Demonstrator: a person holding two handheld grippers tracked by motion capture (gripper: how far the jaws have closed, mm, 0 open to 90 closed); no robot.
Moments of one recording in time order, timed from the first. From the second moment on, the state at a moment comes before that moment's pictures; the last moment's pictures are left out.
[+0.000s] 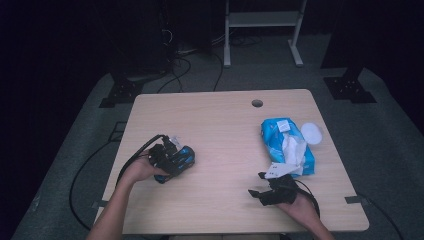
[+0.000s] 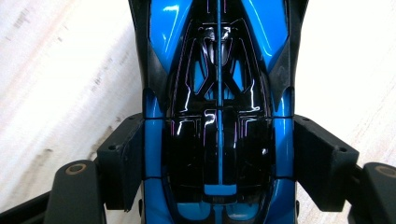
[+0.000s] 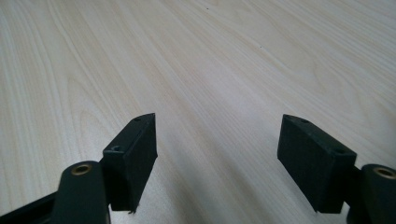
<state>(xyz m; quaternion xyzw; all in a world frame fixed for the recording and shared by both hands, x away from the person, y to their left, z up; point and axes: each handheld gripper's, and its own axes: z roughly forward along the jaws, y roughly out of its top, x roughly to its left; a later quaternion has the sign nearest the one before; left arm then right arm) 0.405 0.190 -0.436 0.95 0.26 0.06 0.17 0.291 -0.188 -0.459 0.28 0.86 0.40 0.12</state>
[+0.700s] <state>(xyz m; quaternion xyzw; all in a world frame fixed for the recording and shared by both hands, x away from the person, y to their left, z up) 0.365 0.029 -0.434 0.98 0.08 0.03 0.18 0.283 -0.231 -0.424 0.33 0.80 0.46 0.20</state>
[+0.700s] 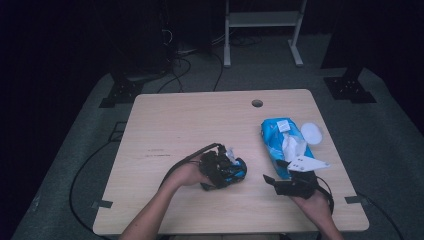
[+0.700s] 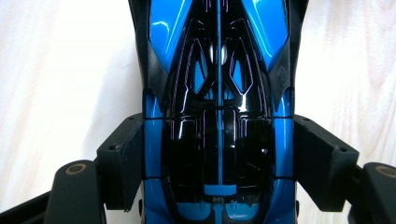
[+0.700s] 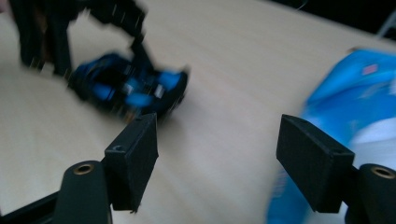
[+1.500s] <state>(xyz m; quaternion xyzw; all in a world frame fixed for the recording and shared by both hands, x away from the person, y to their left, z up) 0.324 0.082 -0.444 0.93 0.12 0.10 0.34 0.352 -0.301 -0.430 0.46 0.77 0.38 0.24</state>
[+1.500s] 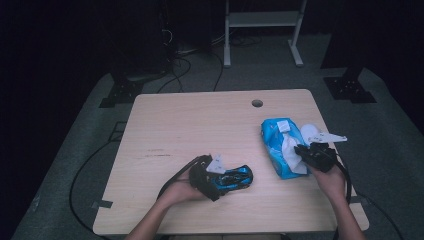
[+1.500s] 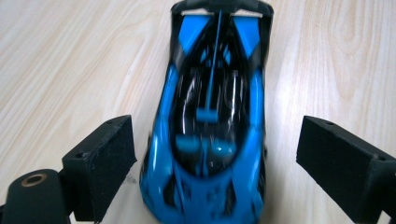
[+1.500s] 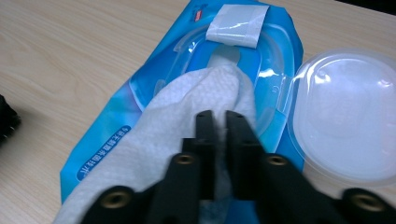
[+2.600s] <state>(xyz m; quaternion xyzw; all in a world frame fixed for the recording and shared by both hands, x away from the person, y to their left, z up) 0.314 0.119 -0.451 0.90 0.14 0.12 0.38 0.276 -0.187 -0.365 0.26 0.85 0.45 0.08</state>
